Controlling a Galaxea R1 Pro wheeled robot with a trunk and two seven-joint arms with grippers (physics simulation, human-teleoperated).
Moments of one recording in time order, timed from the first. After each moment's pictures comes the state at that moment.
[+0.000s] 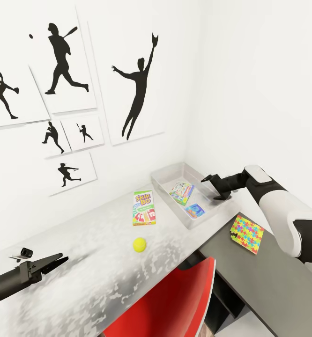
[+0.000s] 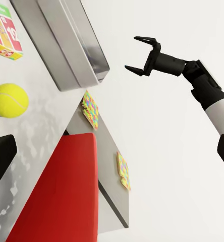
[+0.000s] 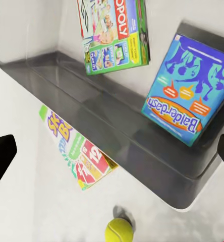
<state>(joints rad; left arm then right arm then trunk) -0.21 0.31 0.53 -1.33 0.24 1.02 -1.53 -1.36 -0.18 0.02 -0.30 -1.26 0.89 -0.45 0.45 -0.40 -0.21</state>
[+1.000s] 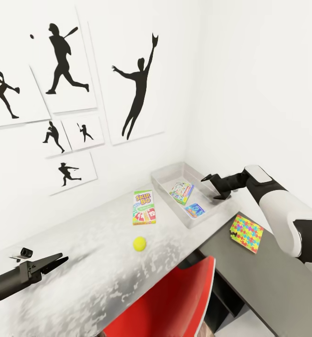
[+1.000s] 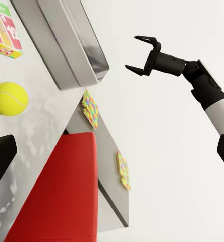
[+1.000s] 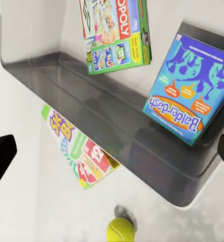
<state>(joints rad) -0.21 0.31 0.53 -1.33 0.24 1.02 -1.53 -1.36 -0.18 0.02 -0.31 -1.26 0.89 -0.45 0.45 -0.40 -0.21</state>
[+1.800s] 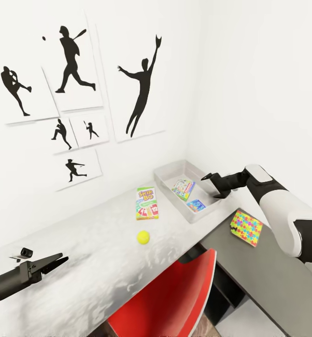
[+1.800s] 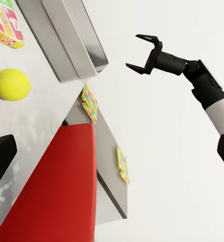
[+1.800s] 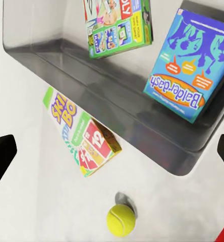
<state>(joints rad) -0.21 0.31 0.53 -1.33 0.24 1.02 -1.53 -1.36 -0.18 0.02 -0.31 -1.26 0.89 -0.44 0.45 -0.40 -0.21</state>
